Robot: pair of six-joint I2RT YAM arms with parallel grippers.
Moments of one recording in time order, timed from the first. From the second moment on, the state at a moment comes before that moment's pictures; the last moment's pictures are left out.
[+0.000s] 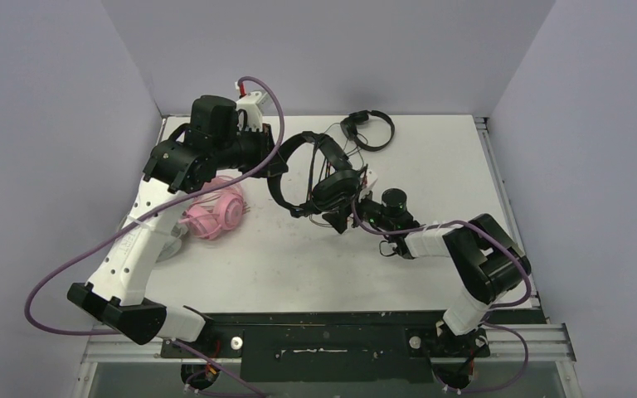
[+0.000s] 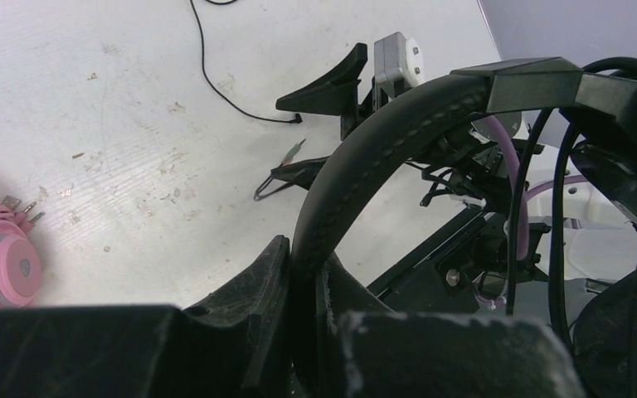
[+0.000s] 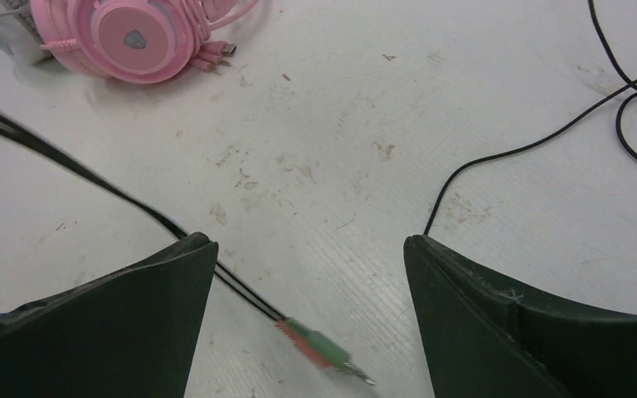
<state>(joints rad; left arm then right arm) -0.48 1.40 1.77 -0.98 0.30 -0.34 0.51 1.65 0.59 0.84 -0.47 0.15</state>
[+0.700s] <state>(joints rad) -0.47 1.40 1.79 -0.98 0.32 -0.36 0.51 1.78 0.66 0.92 -0.75 0.20</state>
